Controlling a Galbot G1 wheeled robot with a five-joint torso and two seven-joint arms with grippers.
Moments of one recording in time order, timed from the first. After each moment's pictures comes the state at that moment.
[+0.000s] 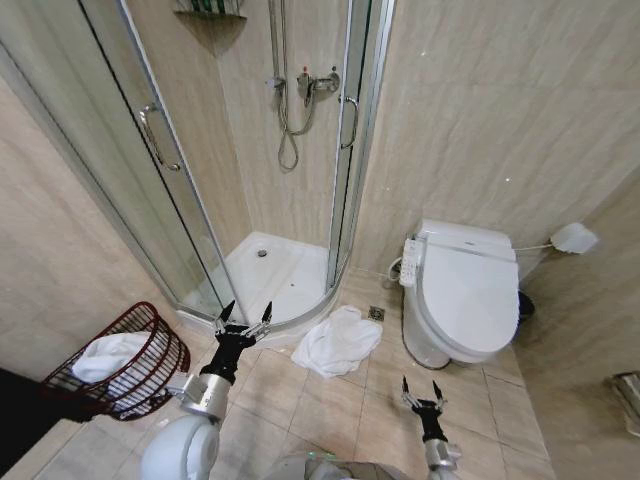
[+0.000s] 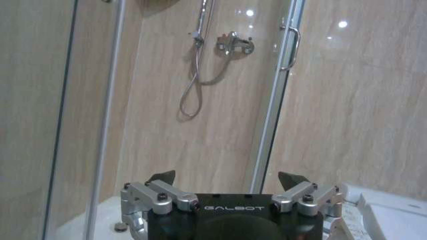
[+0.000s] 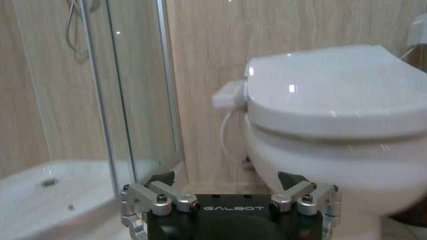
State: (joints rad) left arm 1.74 -1.61 -0.64 -2.36 -0.22 0.12 0.24; right arm -1.43 1.42 0.65 1.23 0.35 0.61 -0.17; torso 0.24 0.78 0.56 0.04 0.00
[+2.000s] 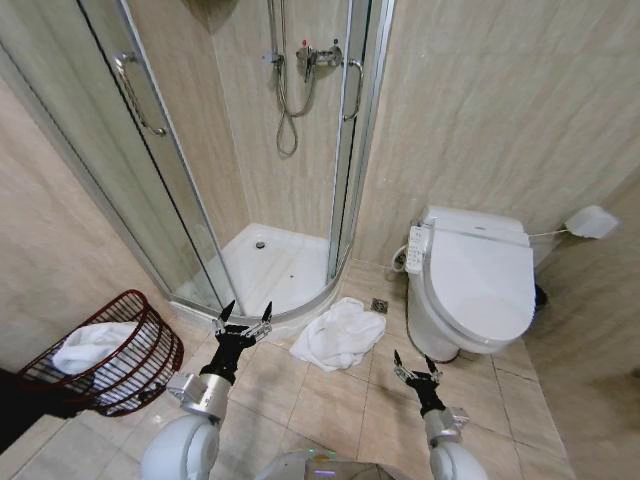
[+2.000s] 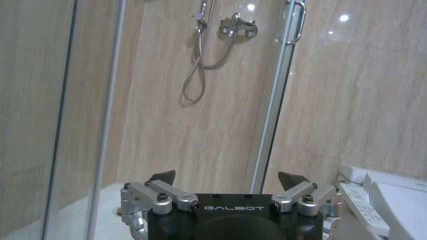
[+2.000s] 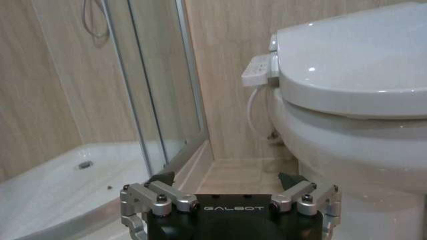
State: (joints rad) left arm 1.74 -1.61 -0.64 -2.36 -0.22 0.12 0.24; right arm -1.61 1.45 0.64 1.68 0.34 0.24 -0.13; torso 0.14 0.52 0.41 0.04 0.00
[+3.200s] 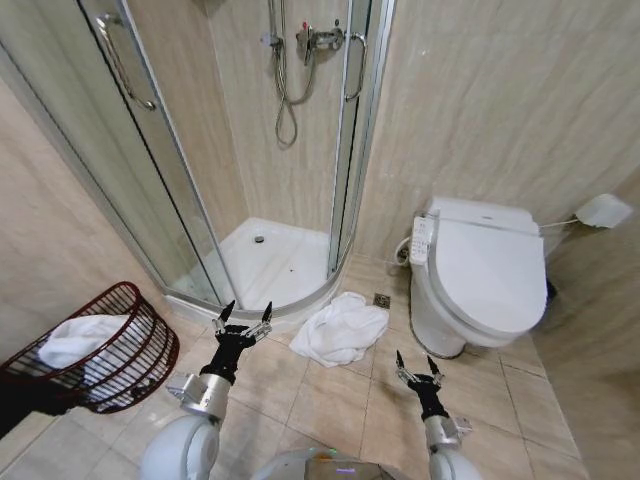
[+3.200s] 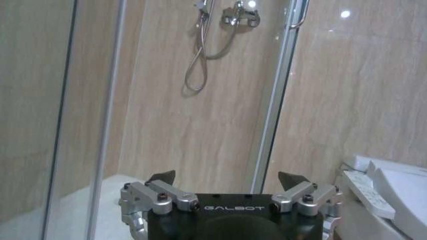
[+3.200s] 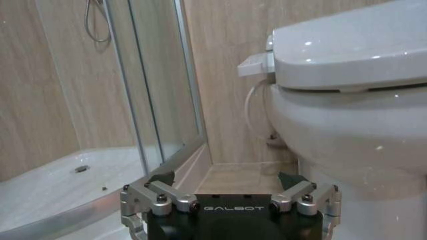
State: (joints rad) left arm 1.74 -1.61 -0.64 -2.36 -0.22 0.12 0.24; right arm -1.61 1.45 0.64 1.63 0.34 0.34 -0.15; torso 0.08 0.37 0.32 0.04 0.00
